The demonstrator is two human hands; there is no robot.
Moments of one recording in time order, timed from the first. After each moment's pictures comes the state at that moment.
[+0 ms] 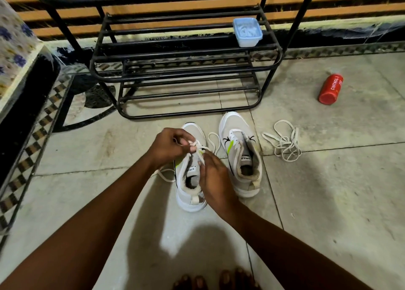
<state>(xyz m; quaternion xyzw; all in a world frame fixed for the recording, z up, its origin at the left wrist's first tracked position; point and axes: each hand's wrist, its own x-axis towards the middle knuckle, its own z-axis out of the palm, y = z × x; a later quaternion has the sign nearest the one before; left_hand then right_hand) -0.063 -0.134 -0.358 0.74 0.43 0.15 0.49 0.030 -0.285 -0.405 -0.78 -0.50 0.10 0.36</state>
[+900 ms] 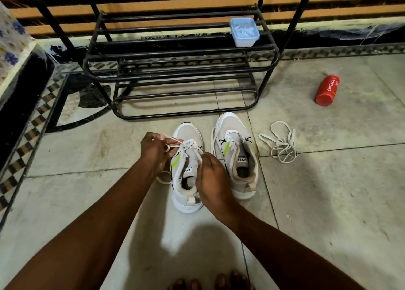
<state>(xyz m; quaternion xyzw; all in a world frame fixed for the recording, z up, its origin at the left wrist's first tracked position) -0.055 -0.139 -0.367 0.30 0.57 0.35 0.68 0.032 -0.285 -0.400 -0.81 -0.49 0.10 0.31</state>
